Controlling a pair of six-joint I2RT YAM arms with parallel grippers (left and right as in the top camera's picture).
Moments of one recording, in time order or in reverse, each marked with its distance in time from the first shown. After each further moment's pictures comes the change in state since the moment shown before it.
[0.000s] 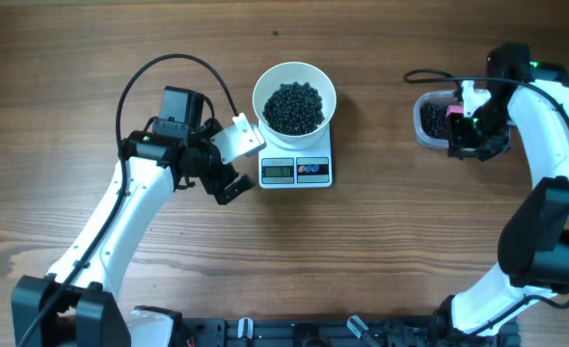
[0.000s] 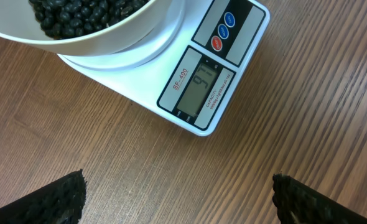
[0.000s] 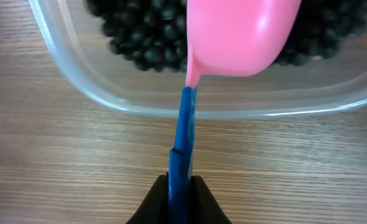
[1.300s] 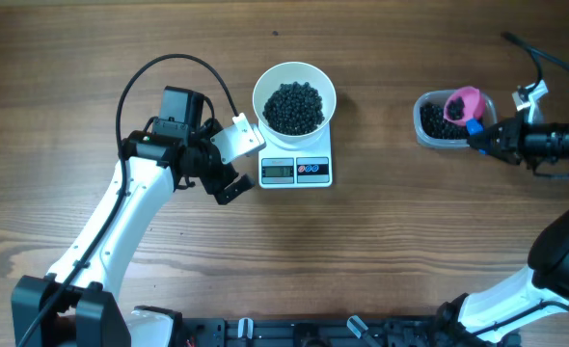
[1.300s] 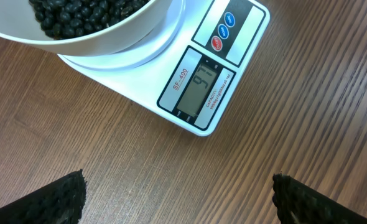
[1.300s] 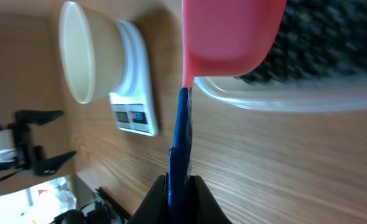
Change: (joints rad) left arm 0.000 0.000 0.000 0.000 0.000 0.000; right arm -0.382 0.000 -0.010 -0.130 -0.752 -0.286
